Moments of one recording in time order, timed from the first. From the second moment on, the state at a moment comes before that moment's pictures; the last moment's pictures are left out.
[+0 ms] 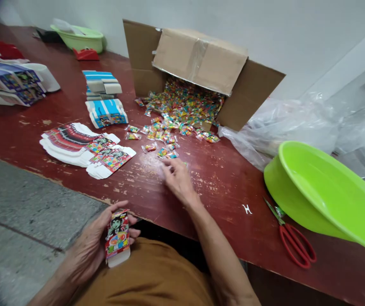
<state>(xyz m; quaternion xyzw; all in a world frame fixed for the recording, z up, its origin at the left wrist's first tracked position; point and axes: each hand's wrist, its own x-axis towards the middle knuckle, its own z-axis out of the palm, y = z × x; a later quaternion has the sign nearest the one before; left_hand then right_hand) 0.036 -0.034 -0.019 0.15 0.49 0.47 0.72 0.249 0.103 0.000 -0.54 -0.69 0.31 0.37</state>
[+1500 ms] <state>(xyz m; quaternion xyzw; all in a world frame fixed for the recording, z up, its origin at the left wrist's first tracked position) 0.017 -0.036 -0.007 0.35 0.47 0.41 0.70 0.195 0.039 0.014 -0.33 -0.79 0.43 0.29</state>
